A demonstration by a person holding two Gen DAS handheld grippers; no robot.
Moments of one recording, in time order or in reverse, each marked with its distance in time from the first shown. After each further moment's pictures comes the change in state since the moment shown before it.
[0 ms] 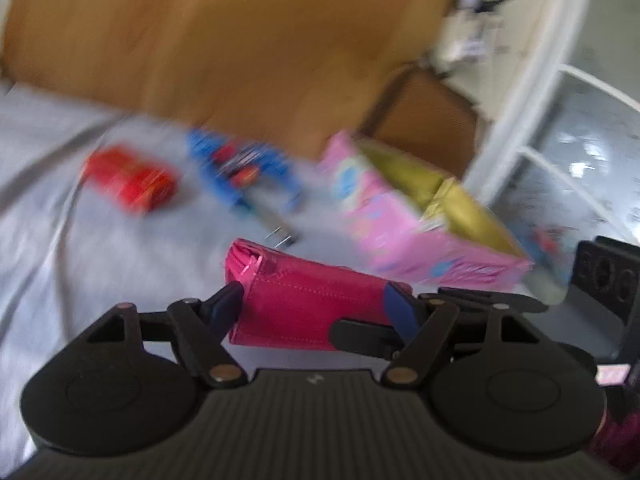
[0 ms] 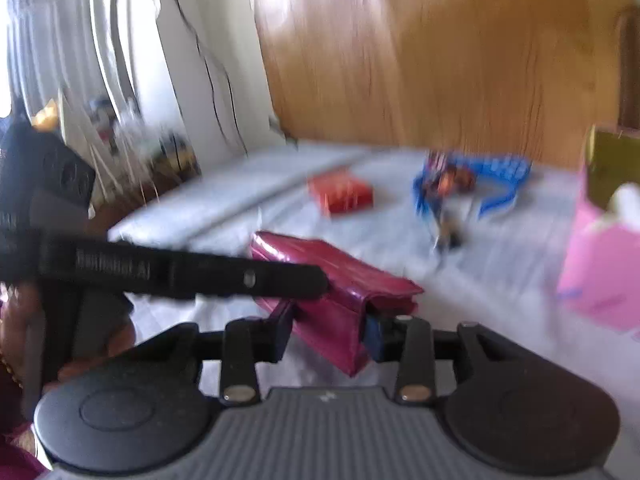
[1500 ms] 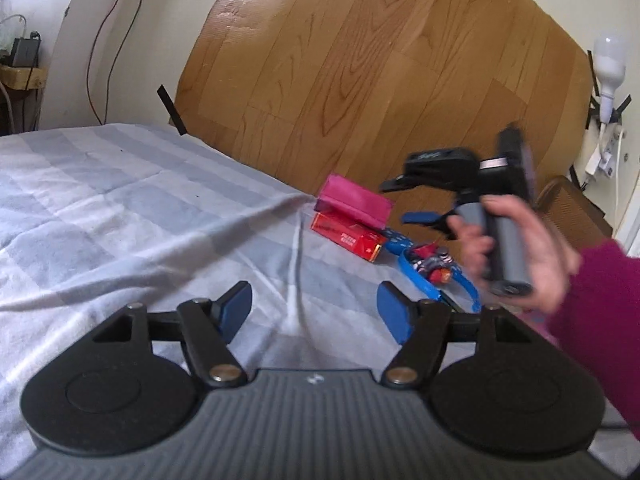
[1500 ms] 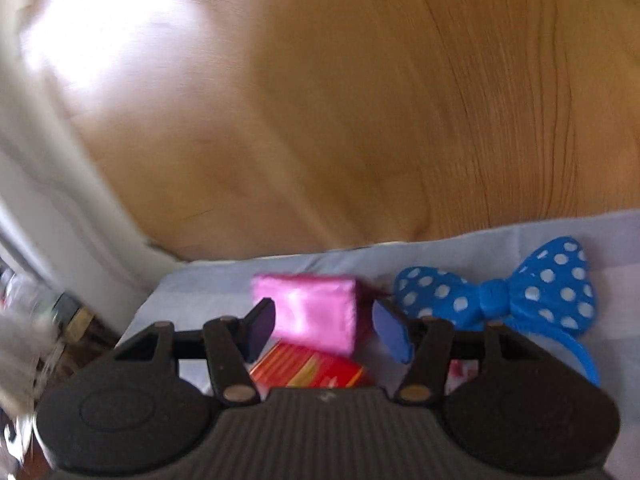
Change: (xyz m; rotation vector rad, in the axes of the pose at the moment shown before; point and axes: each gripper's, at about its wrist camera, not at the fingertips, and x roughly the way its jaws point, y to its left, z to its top) left arm -0.046 0.107 -0.028 -0.168 -0.303 0.400; right arm 0.239 -0.097 0.189 0.438 0.039 -0.152
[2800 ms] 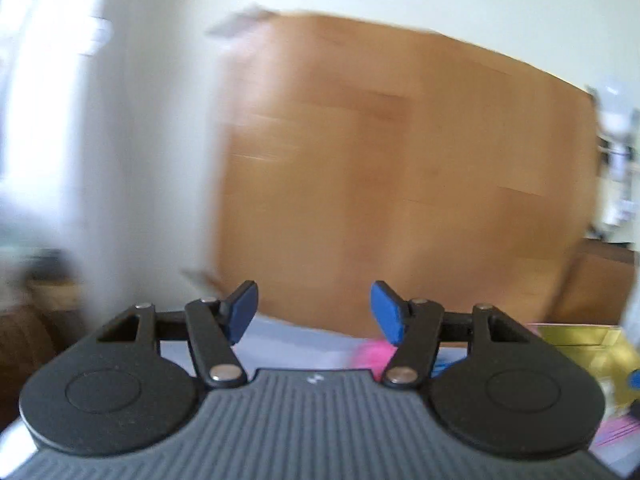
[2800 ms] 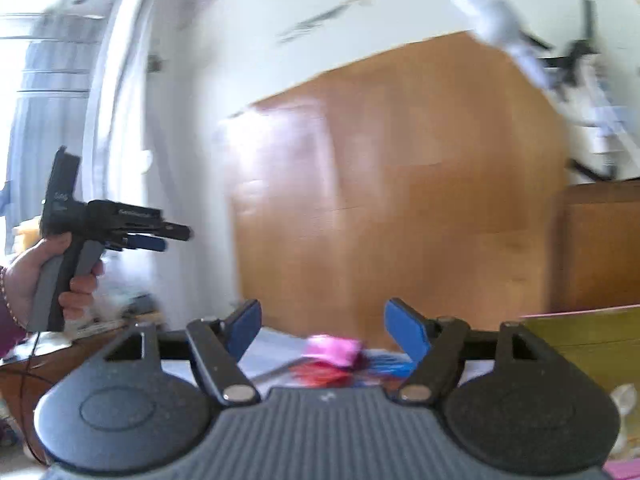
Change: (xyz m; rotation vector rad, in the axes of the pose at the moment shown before) left arm -0.083 -0.022 0.194 0.263 -0.160 0.216; right arm -0.312 0.000 -0.138 -0.452 -0.520 0.161
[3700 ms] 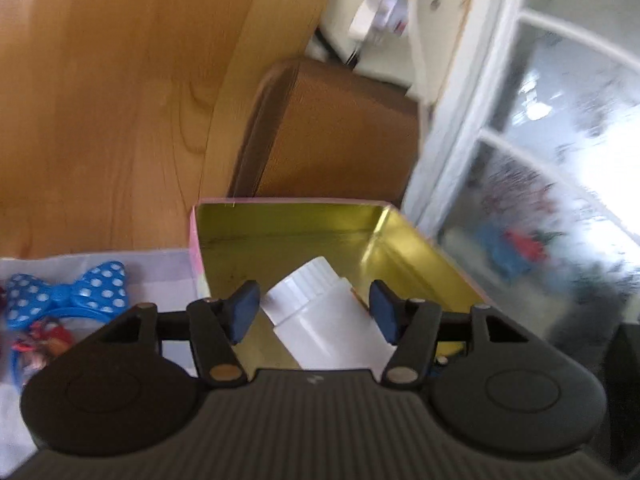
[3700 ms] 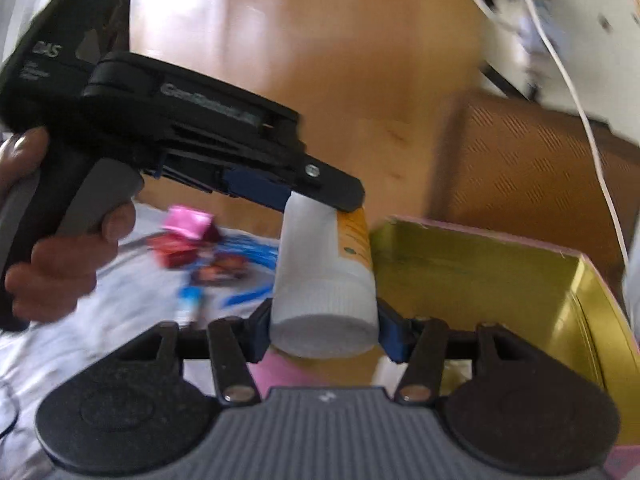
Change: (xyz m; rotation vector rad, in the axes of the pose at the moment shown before) left arm 0.146 -0.370 -0.103 0.113 0.408 -0.803; right arm 0.010 -0.122 -0.040 -0.085 0.343 -0.341
